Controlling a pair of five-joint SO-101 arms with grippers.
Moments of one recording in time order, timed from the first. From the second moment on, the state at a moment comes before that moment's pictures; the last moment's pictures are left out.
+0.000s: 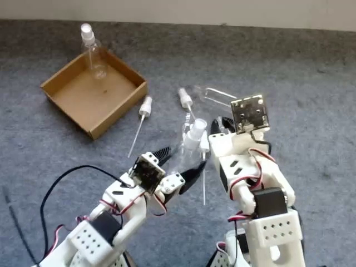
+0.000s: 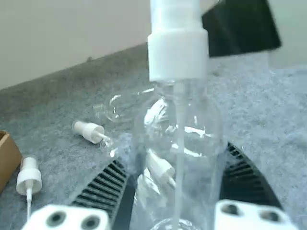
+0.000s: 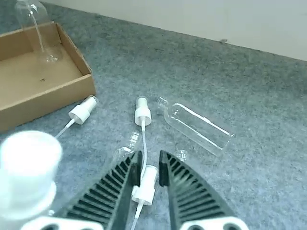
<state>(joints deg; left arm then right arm) 35.1 -82.3 96.0 5.8 4.5 -13.9 -67.0 54.1 48.7 6.5</state>
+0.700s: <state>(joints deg) 35.0 -97.3 96.1 17.8 4.5 -22.7 -67.0 34.6 65.8 7.0</state>
